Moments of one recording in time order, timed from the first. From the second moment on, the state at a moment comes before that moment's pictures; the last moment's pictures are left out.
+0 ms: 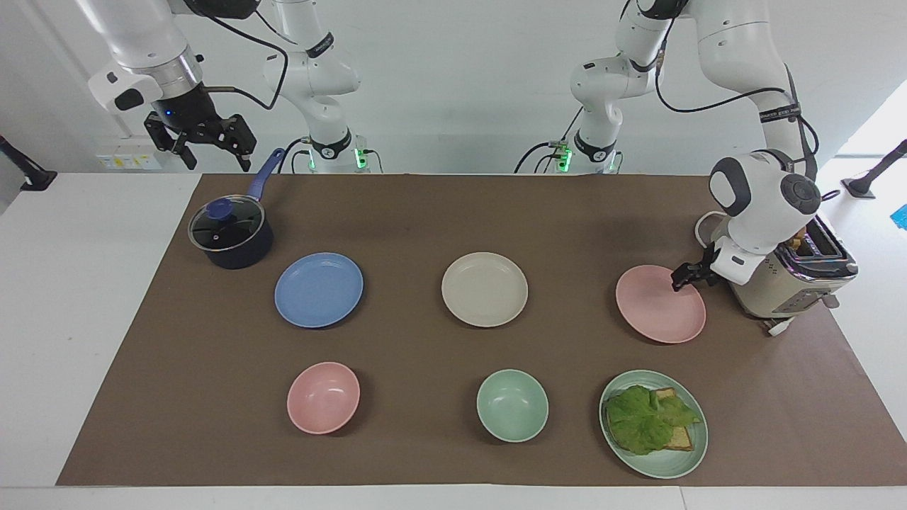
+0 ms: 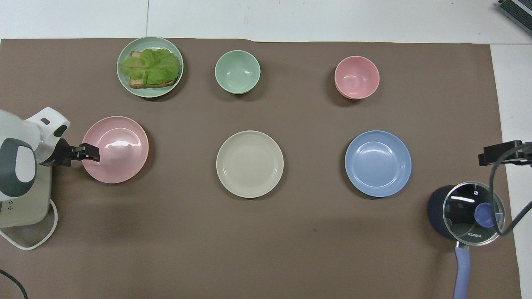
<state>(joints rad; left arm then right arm) 0.17 0.20 -0.04 -2.07 -0.02 2.19 0.03 0.04 -0.11 -0.10 -1.64 -0.03 1.50 0.00</state>
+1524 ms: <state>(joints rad) 0.17 0.21 -0.04 -1.98 -0.02 2.03 0.00 0.04 -0.11 -0.10 -1.64 -0.03 1.50 0.00</state>
